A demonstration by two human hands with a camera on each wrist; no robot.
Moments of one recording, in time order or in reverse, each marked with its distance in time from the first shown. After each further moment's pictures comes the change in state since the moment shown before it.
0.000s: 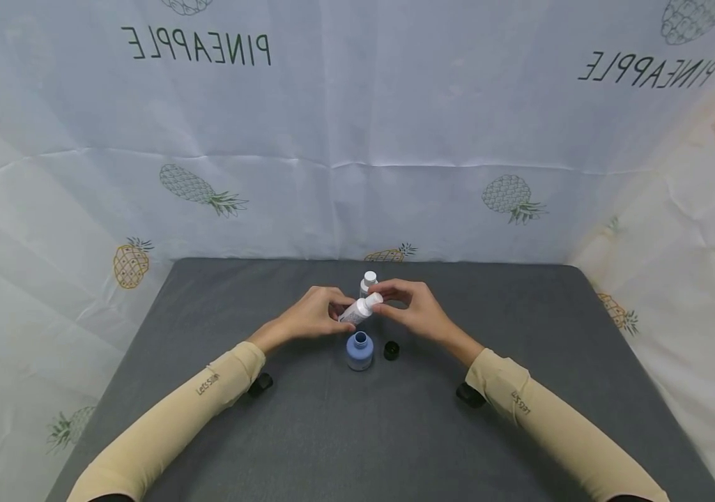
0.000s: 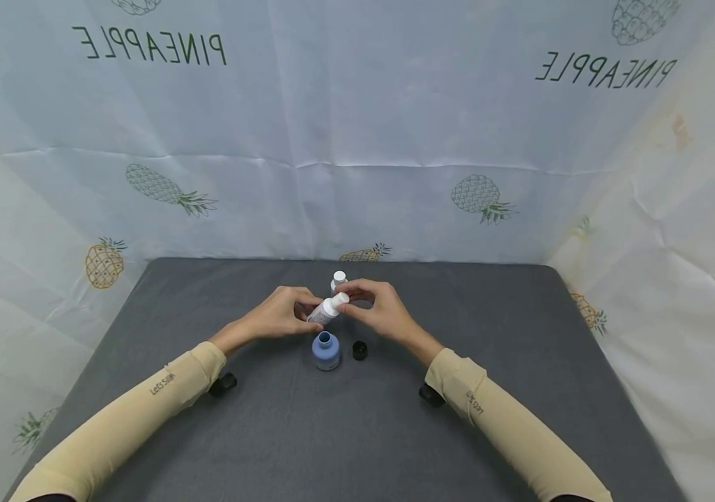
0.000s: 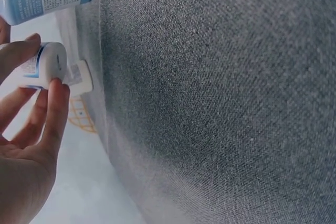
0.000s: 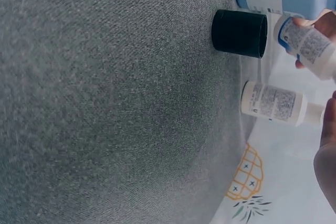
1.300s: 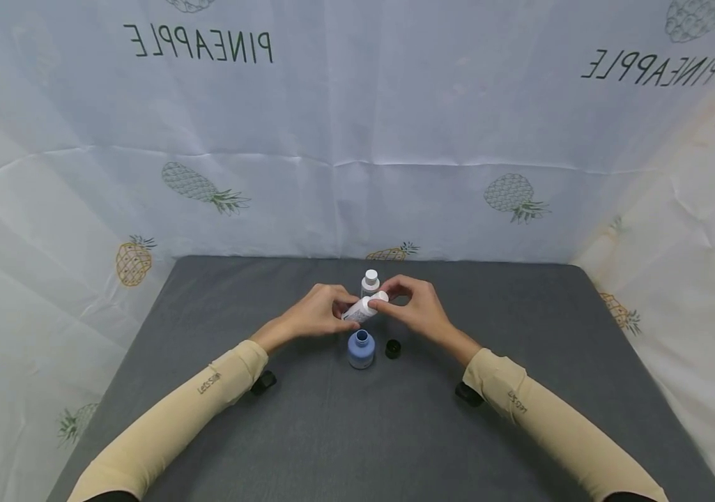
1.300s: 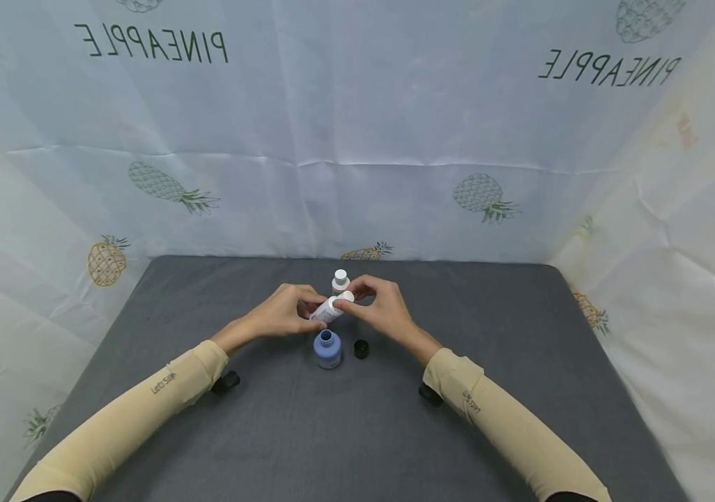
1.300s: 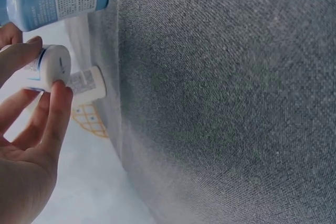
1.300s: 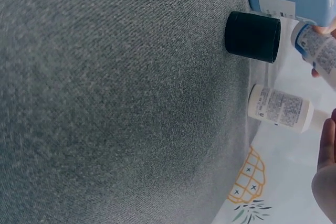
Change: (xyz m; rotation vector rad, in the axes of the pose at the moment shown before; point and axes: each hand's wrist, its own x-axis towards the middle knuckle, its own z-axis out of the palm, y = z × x) left_hand 0.001 0.010 -0.001 0.035 -0.010 0.017; right_hand 0.000 0.003 0.007 -0.178 0.165 0.068
